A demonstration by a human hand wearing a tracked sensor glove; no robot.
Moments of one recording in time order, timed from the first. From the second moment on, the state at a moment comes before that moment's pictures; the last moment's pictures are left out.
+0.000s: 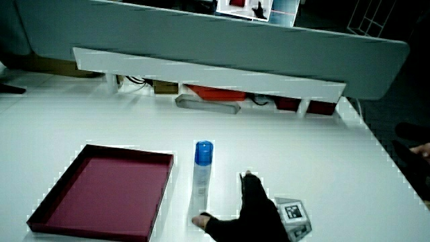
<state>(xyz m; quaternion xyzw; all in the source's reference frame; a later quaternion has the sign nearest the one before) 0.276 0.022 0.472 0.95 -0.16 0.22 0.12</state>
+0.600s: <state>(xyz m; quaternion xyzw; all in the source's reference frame) 0.242 -0.025 0.501 0.77 -0.02 0.59 0.24</state>
